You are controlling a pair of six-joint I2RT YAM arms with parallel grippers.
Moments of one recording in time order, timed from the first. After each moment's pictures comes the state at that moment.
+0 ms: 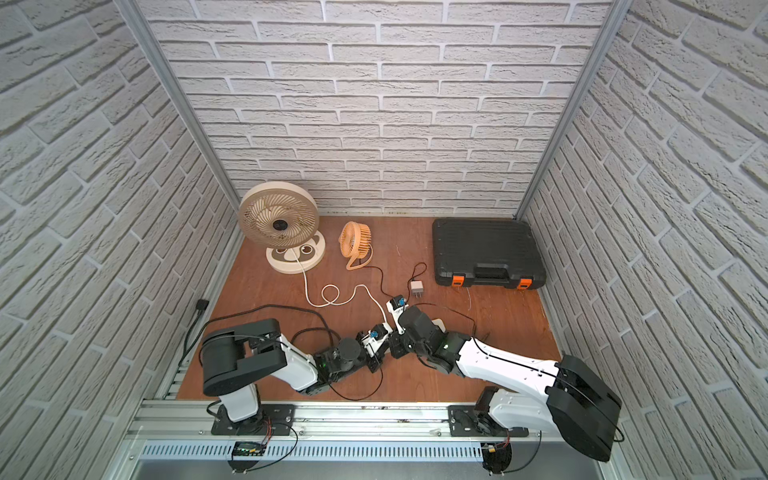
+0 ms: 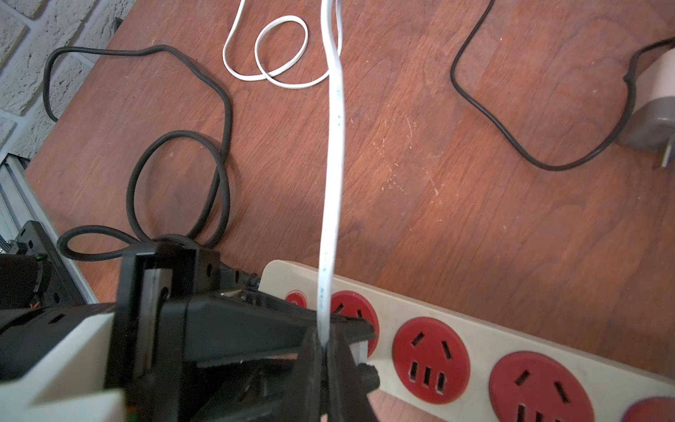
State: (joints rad) left arm -1.09 1.81 0.38 1.03 -0.19 -0.04; right arm 0.86 1.18 0.52 -0.14 0.01 0.51
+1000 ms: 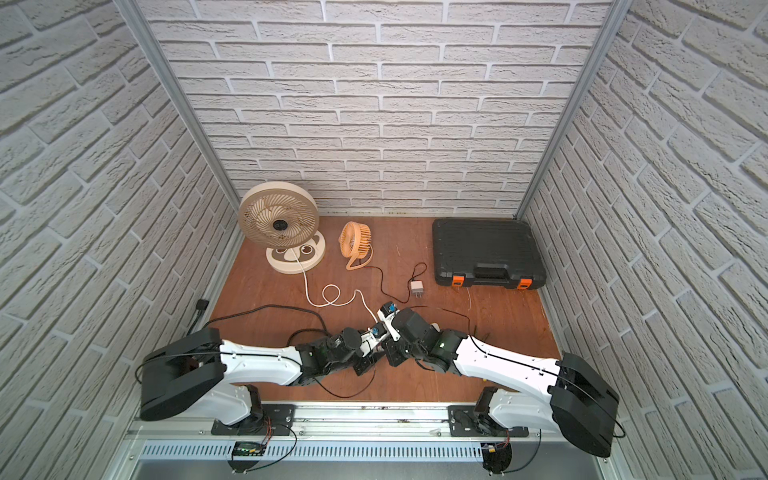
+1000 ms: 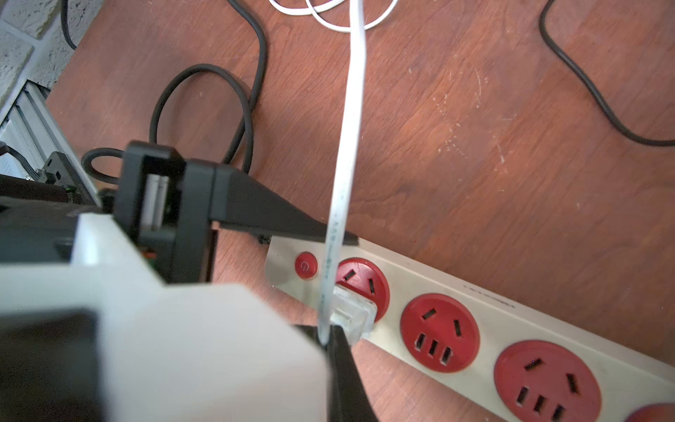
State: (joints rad) left arm -1.03 1.42 0.45 0.25 -0.11 -0.03; right arm 0.90 1.19 0.61 -0.29 -0.07 0.46
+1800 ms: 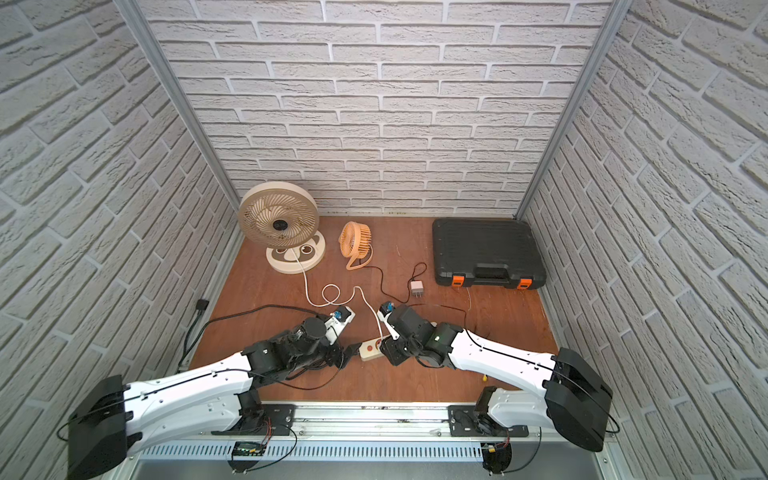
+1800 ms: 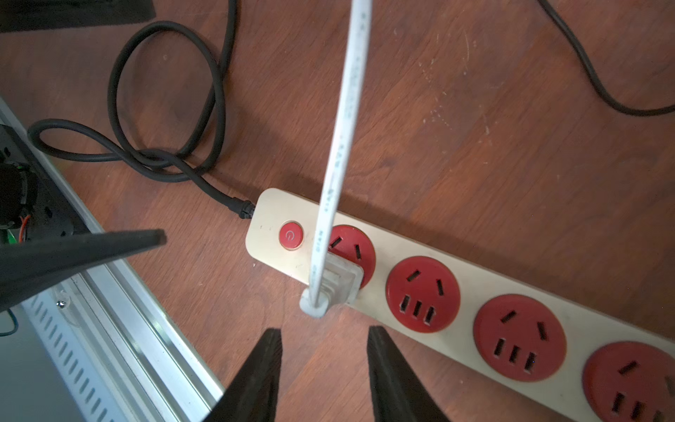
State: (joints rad) left arm -0.88 0.97 0.43 -0.15 -0.14 -0.15; right arm 0.90 1.23 0.69 -0.44 -0.05 0.43
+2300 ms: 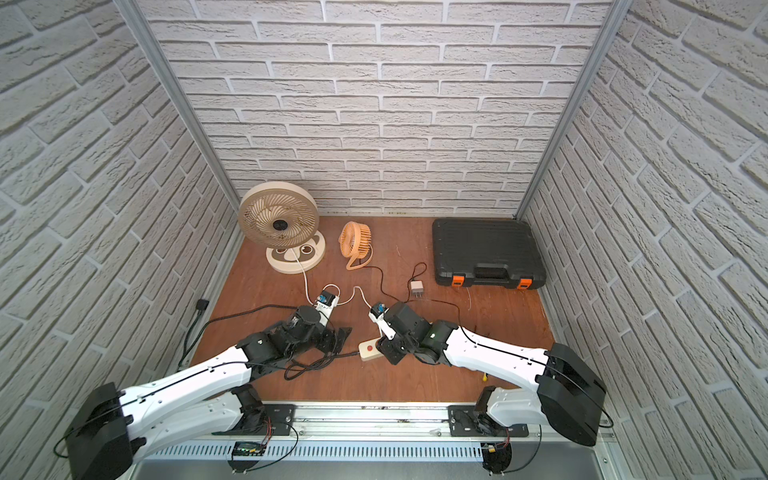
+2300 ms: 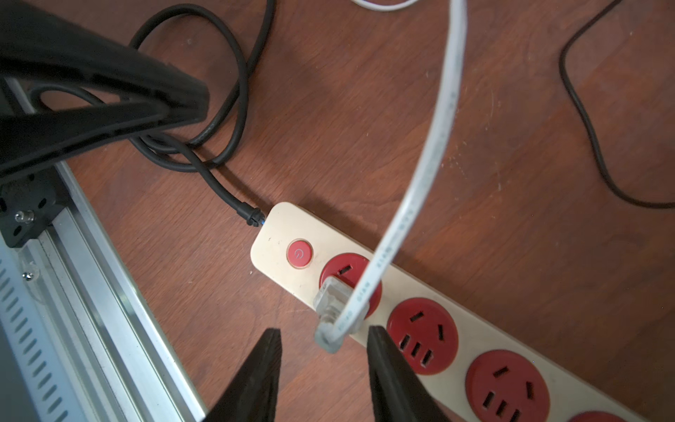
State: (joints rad) left arm -0.73 0.97 0.48 -0.27 -0.15 -0.32; right arm 0.90 1.29 0.73 -0.41 -0.06 0.22
